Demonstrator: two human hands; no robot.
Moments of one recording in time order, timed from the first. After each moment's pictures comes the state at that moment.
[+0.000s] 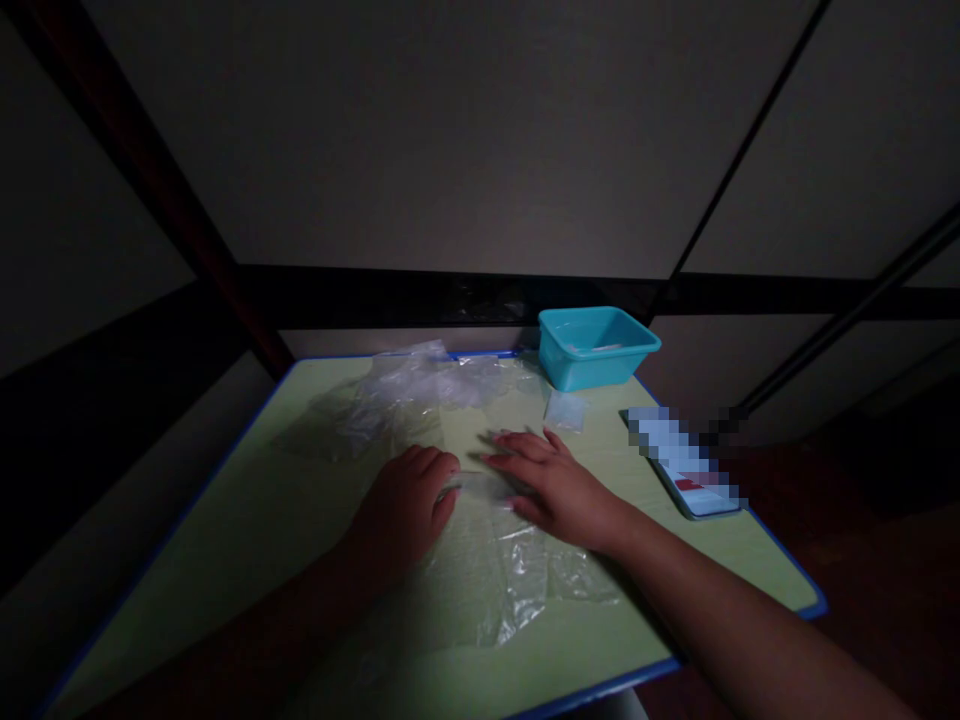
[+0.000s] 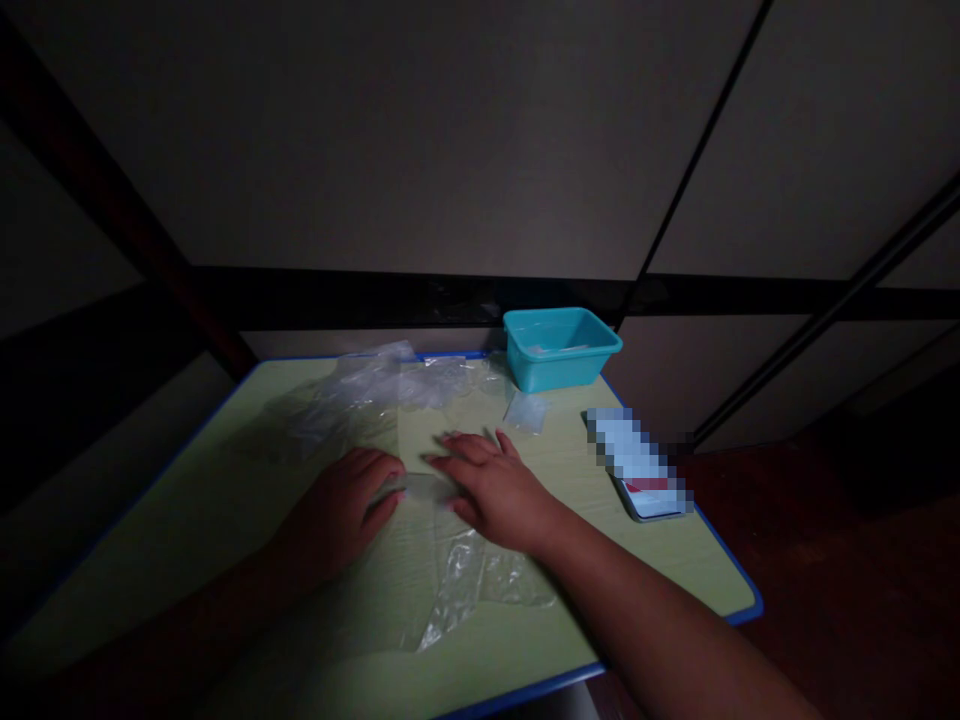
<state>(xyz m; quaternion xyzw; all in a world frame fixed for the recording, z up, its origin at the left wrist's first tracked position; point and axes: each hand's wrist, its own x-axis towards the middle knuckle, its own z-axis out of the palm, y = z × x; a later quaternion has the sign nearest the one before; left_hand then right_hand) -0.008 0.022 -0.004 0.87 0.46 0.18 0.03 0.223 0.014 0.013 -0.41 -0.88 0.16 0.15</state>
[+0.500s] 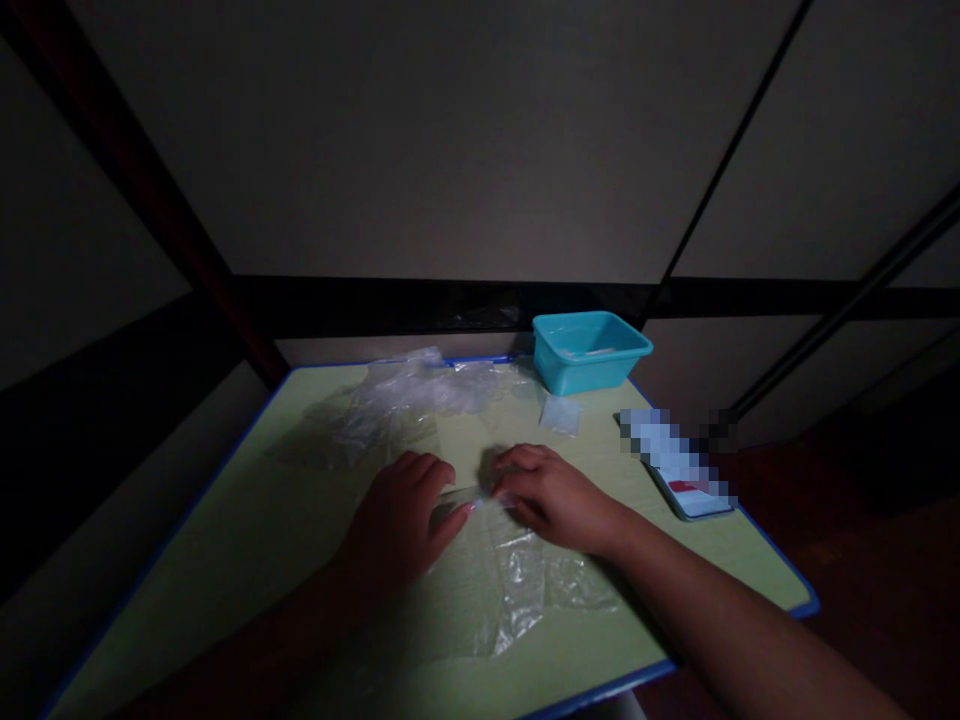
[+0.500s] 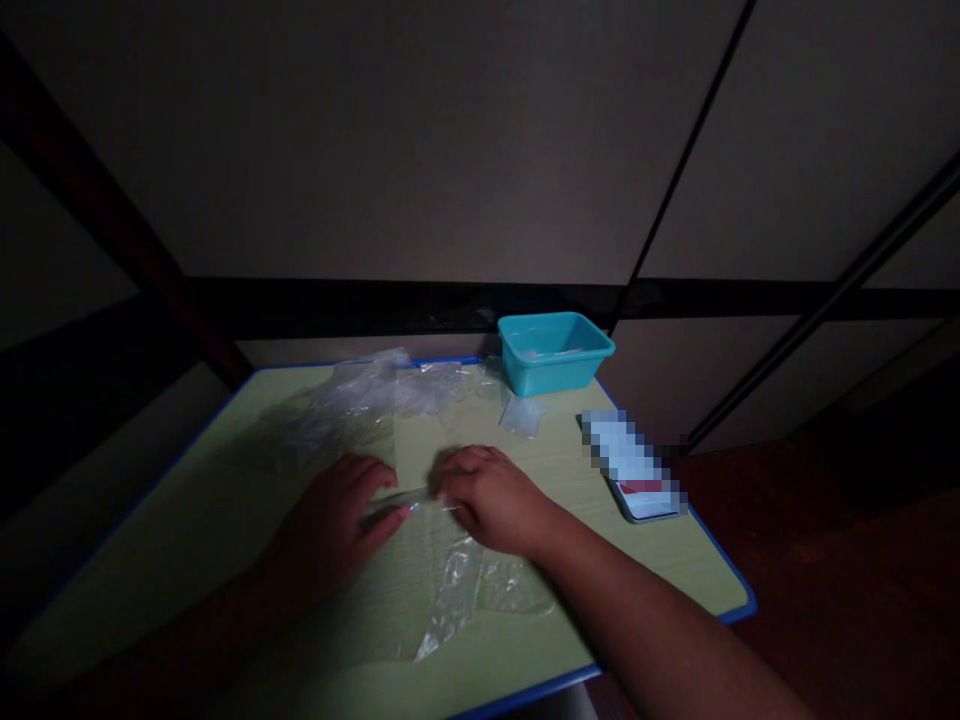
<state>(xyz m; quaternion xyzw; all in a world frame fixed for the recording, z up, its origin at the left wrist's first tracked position) -0.006 0.014 0.002 0.87 0.44 0.21 0.03 0.223 0.018 0.009 -0.33 -0.91 0.13 0.23</state>
